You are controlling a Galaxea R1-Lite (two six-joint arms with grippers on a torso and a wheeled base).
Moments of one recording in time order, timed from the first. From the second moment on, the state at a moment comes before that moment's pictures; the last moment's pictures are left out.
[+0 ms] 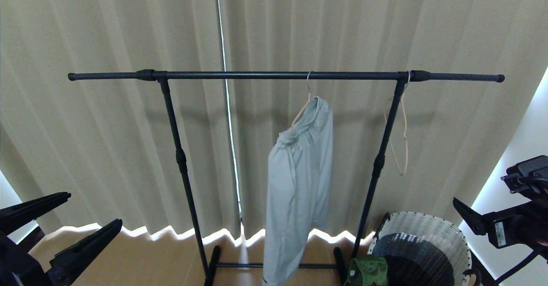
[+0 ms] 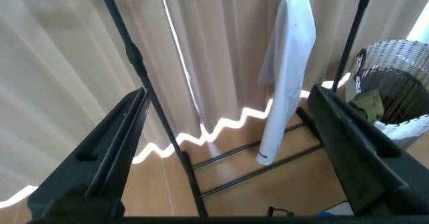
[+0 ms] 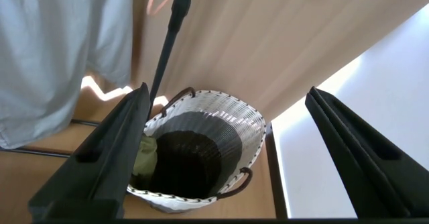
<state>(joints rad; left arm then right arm) -0.17 0.86 -0.32 -0.34 -0.16 0.17 0.13 1.26 -0.24 -0.68 -0.28 -0.27</state>
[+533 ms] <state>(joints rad) -0.17 0.85 -0.31 -0.34 -0.16 0.17 0.13 1.26 -0.24 -0.68 -0.28 -0.27</state>
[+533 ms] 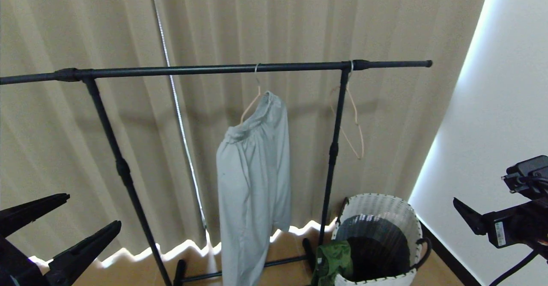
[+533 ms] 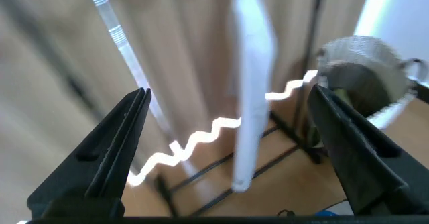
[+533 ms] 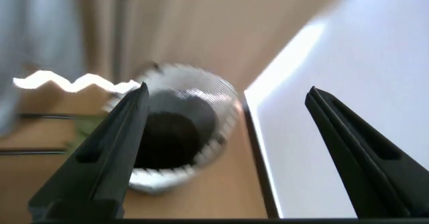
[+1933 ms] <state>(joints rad) -0.13 0.84 -0.31 -0.34 -0.16 0.18 0.13 1.25 -0.03 -0.85 -0.28 -0.28</state>
